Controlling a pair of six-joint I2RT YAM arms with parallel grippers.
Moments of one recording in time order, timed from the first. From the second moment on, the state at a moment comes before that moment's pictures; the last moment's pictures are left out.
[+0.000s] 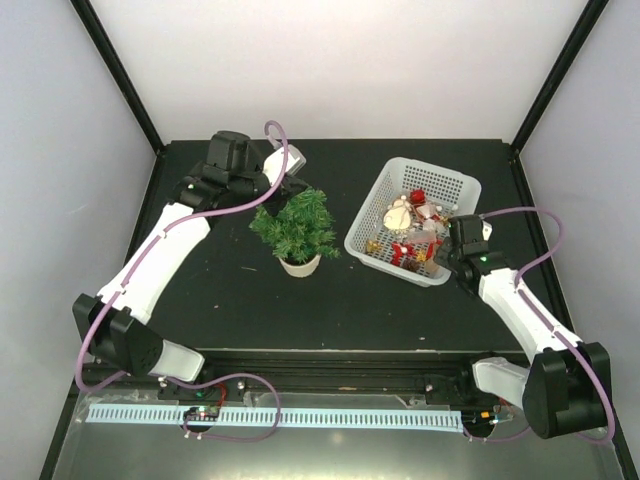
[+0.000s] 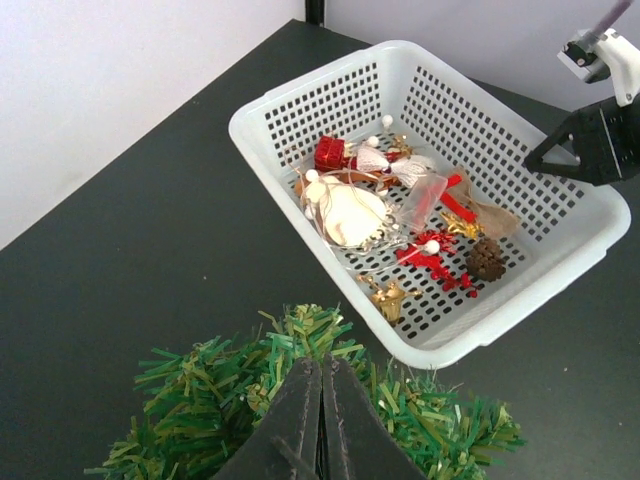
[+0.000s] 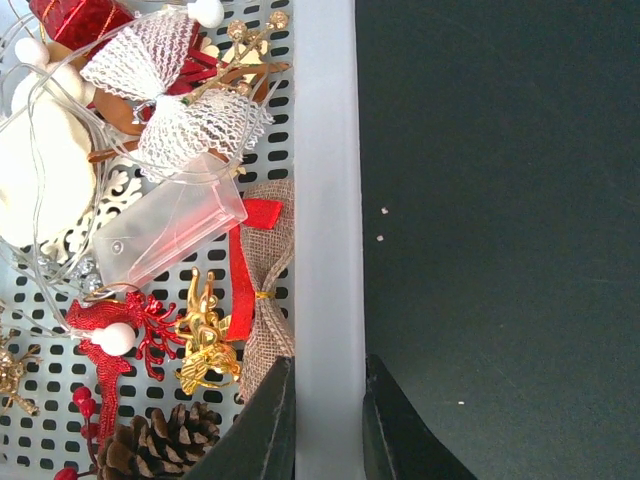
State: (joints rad) left arm -0.38 1.42 1.44 -0.63 0.55 0.31; right arm 0.20 1.14 0.70 -0.51 0.24 0.63
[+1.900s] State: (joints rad) left arm -0.40 0.99 1.36 -0.67 0.30 0.37; right arm 0.05 1.03 0.83 -0.70 0.41 0.67
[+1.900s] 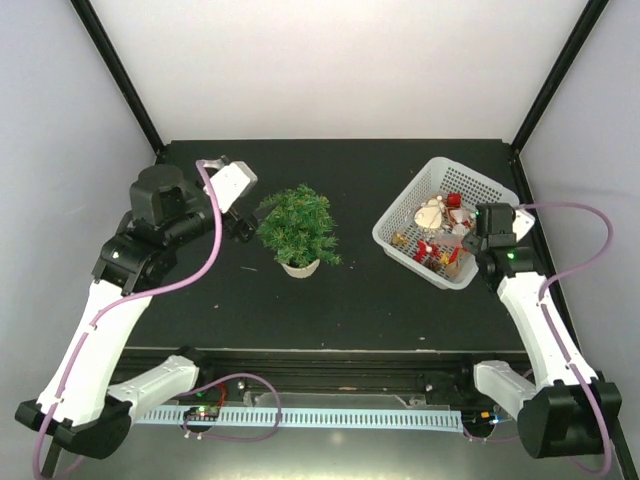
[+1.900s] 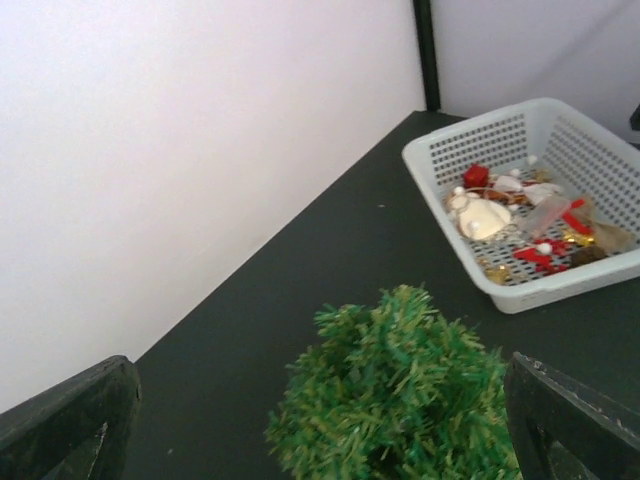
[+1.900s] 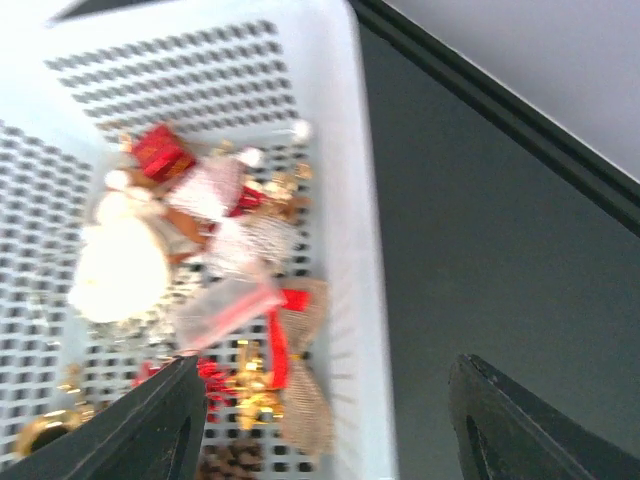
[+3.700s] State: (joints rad) left arm -0.14 0.92 1.36 -0.70 -0.02 0.23; right arm 0.44 1.89 1.38 -0.61 0.28 0.69
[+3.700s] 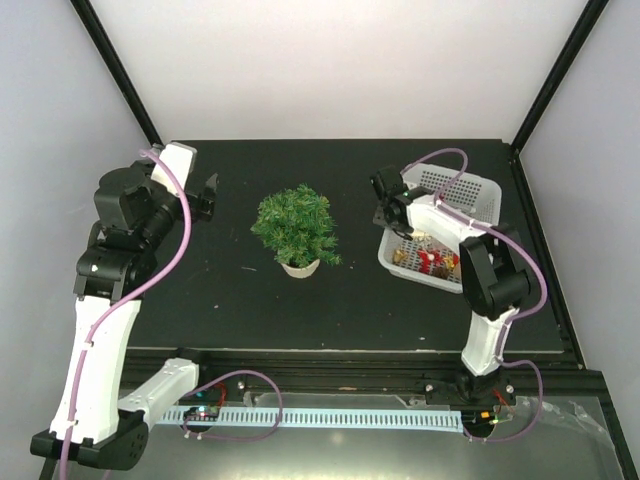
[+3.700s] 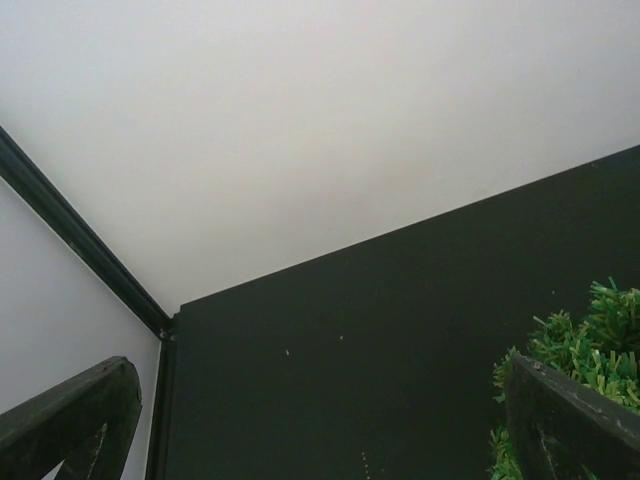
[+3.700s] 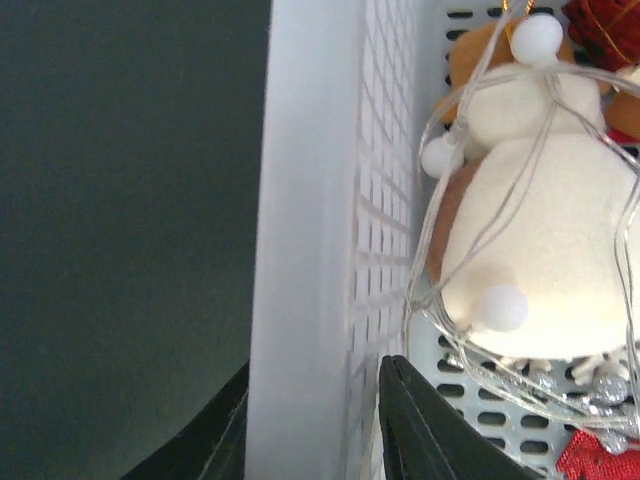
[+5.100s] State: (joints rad) left arm -0.12 0.93 1.36 -0.69 0.05 0.22; right arm 0.49 1.41 1.06 -0.63 0.29 0.62
